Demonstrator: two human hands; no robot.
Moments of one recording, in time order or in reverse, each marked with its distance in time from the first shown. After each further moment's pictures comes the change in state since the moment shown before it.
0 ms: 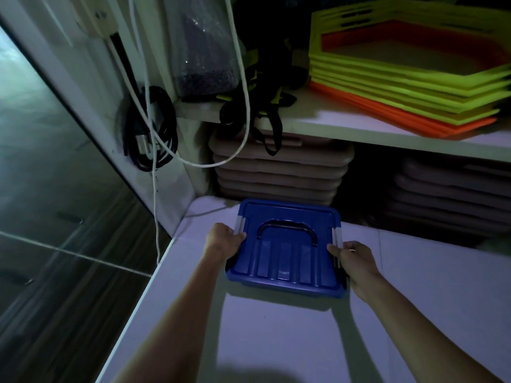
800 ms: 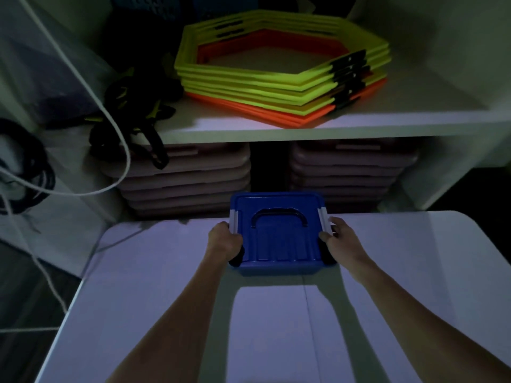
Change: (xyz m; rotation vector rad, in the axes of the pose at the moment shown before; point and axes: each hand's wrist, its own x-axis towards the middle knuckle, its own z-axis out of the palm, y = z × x) left_hand -0.070 0.115 0.139 0.182 -0.206 0.203; right_hand 0.021 0.009 -0.170 -0.204 0.105 -0.196
